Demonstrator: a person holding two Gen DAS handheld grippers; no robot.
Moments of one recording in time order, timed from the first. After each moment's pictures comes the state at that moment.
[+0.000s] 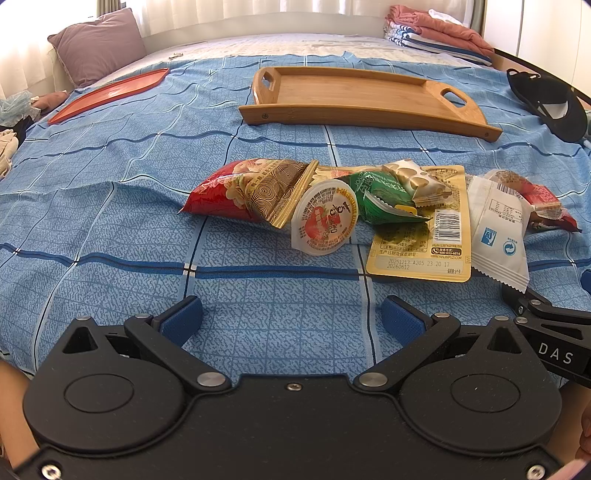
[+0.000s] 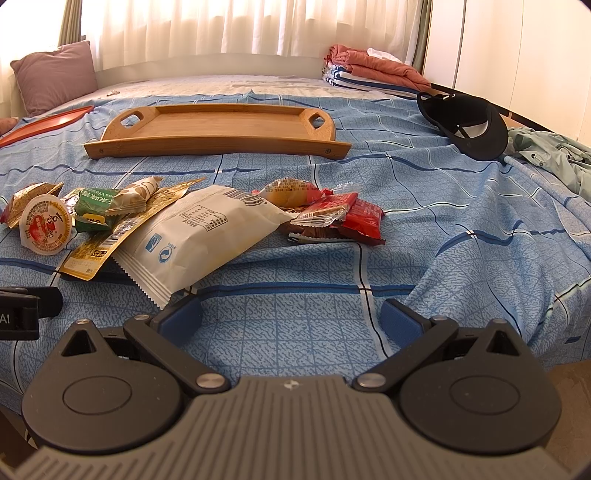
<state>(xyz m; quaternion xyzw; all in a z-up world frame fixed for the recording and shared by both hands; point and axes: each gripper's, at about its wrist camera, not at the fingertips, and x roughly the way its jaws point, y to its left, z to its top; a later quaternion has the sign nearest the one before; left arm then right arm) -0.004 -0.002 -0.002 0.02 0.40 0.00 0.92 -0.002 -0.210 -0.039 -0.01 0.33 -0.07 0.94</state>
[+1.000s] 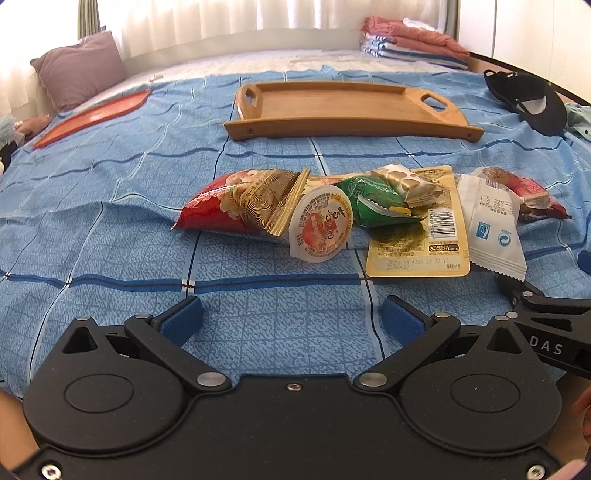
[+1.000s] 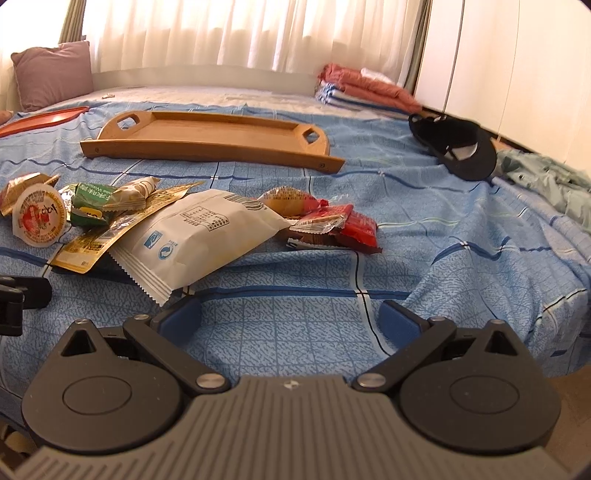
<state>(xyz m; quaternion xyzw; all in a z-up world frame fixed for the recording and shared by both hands) -0.009 0.005 -0.010 0.04 0.37 -0.04 0.93 -0.008 -0.194 -0.048 -0.06 0.29 -0.10 0.95</state>
